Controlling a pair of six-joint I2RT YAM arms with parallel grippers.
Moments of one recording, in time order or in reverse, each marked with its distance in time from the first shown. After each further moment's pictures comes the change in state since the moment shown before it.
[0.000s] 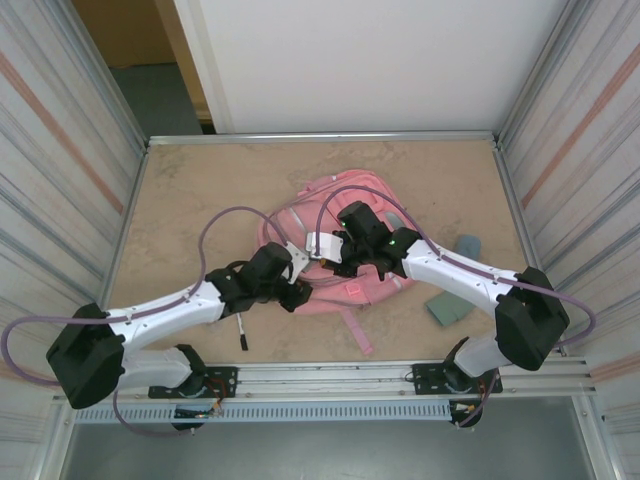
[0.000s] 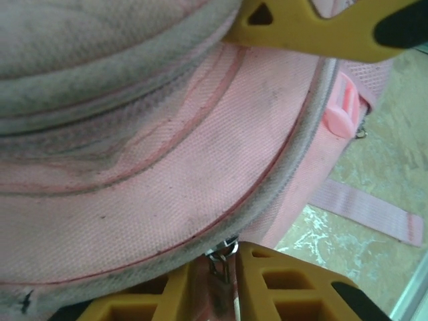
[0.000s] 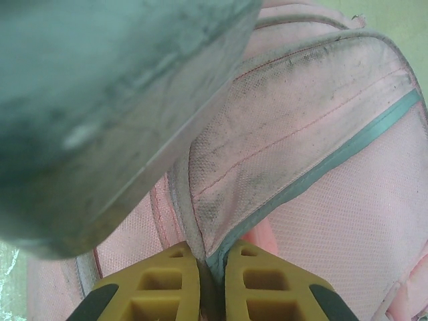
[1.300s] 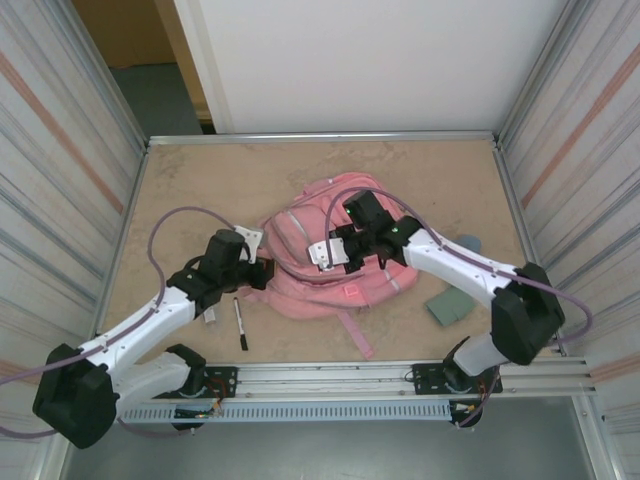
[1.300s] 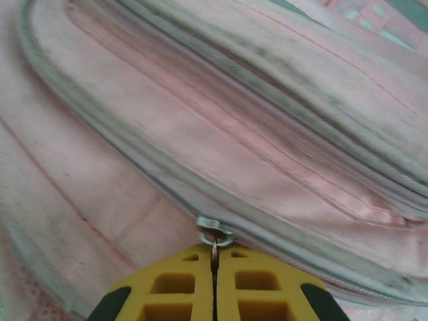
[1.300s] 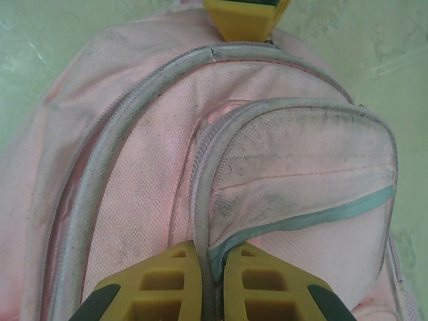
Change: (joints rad) left arm 0.312 -0.186 -0.097 0.000 0.073 -0.098; right arm -0.077 0.066 0.093 -0.084 -0.184 -0.526
